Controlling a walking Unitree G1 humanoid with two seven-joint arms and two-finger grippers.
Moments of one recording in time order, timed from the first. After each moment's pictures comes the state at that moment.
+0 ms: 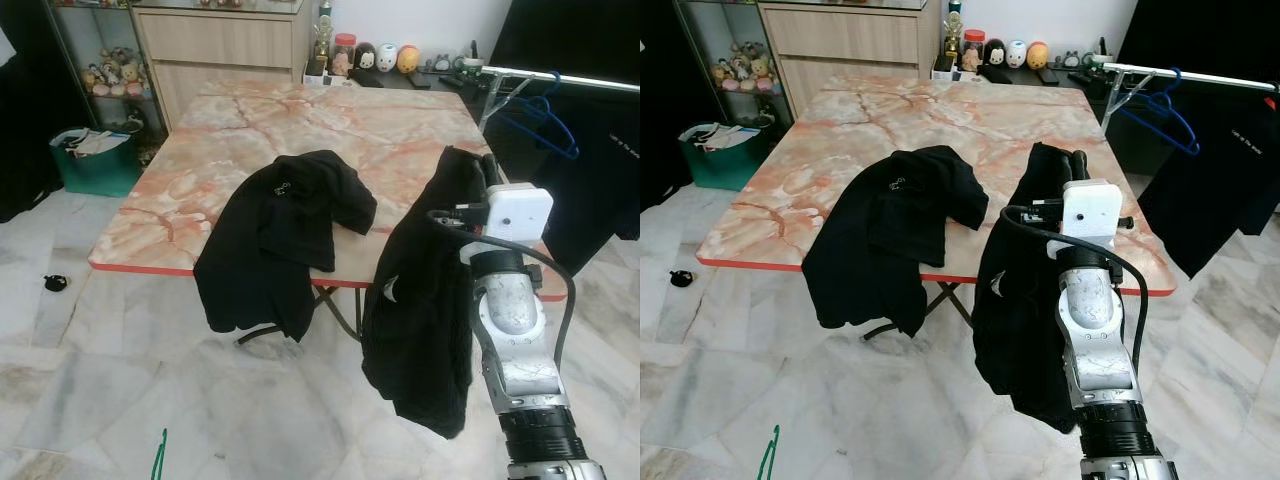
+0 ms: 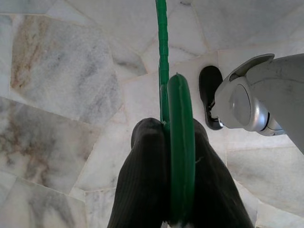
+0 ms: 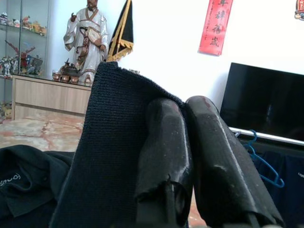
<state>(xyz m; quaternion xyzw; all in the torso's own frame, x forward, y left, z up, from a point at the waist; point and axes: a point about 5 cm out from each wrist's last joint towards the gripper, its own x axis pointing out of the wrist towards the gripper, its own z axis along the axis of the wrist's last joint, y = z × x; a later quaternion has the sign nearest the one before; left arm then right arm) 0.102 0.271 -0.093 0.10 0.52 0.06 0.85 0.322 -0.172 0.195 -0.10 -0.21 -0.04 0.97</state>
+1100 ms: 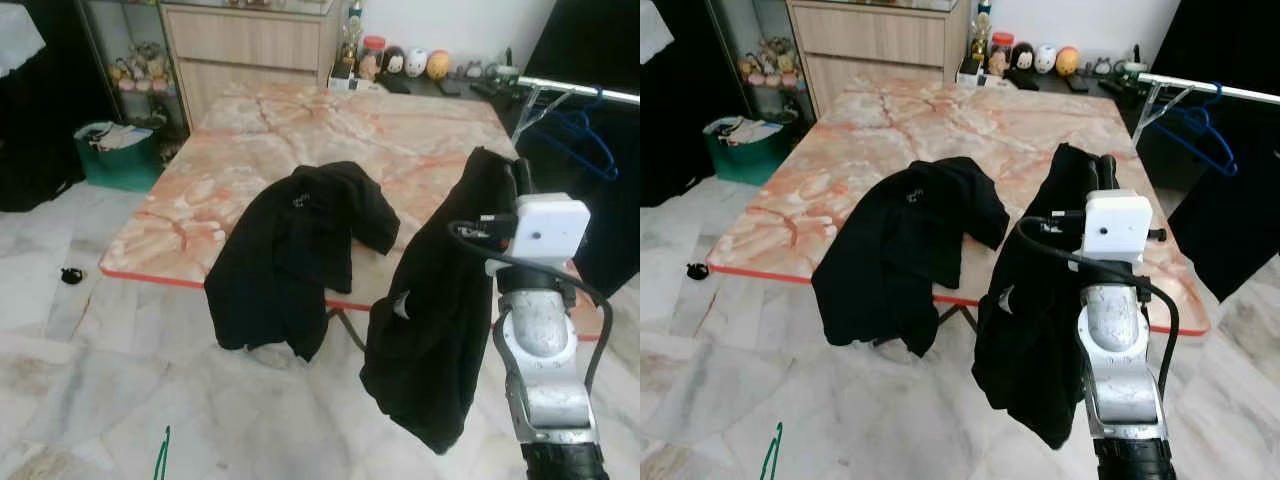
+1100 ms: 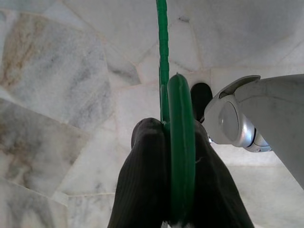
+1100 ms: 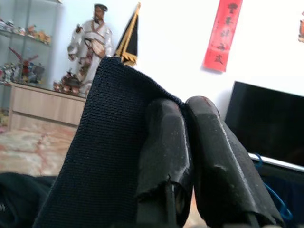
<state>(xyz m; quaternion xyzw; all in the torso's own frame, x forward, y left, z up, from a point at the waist) 0.104 0.268 -0.092 0.09 0.51 0.05 0.85 0.299 -0.183 0.217 -0.12 -0.23 -0.08 0.96</state>
